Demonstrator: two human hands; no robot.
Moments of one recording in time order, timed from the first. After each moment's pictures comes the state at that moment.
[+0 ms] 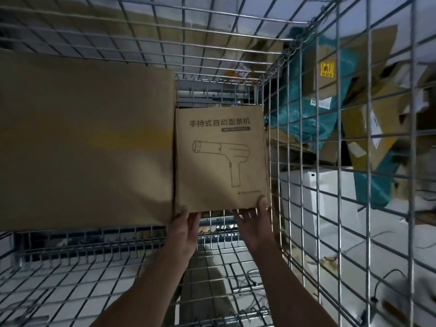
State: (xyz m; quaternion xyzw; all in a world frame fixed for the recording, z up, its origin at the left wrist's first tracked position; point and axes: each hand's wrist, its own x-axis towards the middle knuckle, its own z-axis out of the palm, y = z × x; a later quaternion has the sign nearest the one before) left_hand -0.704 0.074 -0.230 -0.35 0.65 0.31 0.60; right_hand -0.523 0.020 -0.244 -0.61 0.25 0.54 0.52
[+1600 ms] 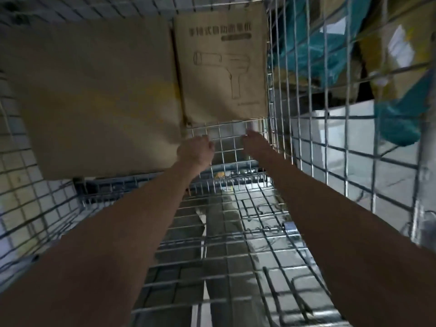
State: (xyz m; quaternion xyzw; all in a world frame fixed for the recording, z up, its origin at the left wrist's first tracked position) left_hand -0.692 0.115 -0.200 0.59 0.66 -0.17 0.44; right_hand -0.504 0.080 -0.234 -0.76 -0.25 0.60 0.04
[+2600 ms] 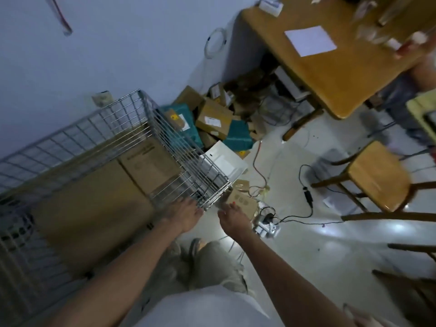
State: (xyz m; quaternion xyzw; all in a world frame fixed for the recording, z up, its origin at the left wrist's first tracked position) left_hand -0.707 -0.042 0.235 0.90 0.22 -0.30 0.23; right_hand -0.608 -0.208 0.268 -0.90 -0.25 0.35 0.04
